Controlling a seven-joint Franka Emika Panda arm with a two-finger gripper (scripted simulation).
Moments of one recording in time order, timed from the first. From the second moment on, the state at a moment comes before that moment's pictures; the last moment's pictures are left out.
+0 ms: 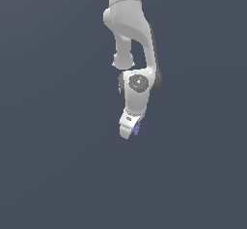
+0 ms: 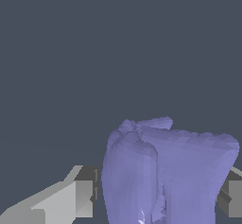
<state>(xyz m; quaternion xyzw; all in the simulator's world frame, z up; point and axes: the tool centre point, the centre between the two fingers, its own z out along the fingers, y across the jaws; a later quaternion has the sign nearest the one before) -0.013 0.050 0.046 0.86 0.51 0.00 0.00</state>
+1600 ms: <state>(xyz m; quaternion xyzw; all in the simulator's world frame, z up) -0.103 0.110 0.069 0.86 0.51 0.00 0.00</state>
